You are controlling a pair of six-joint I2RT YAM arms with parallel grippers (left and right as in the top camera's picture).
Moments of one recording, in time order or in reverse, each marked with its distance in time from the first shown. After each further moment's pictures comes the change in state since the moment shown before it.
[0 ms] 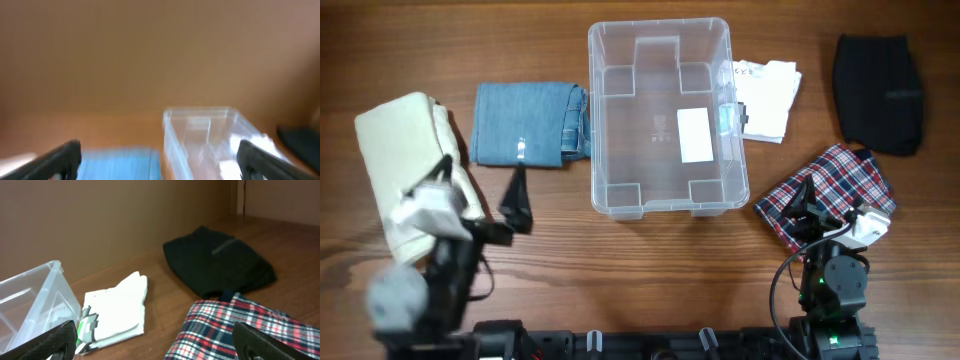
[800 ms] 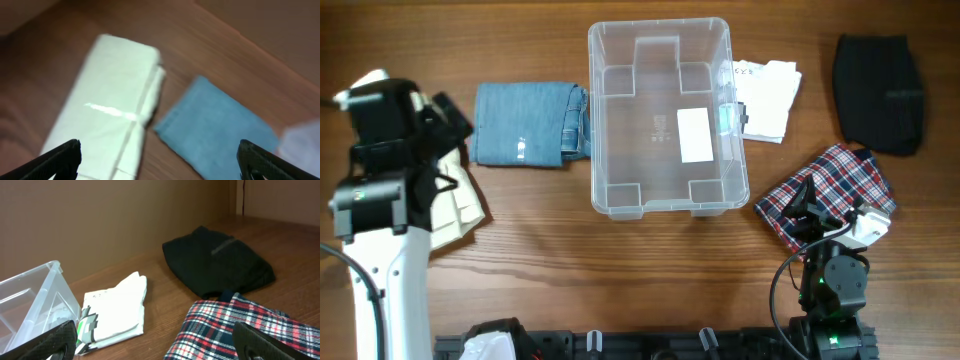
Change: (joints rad) left arm 0.163 0.780 0.529 -0.491 -0.447 -0.310; right arm 0.000 0.001 0.000 0.000 0.001 0.000
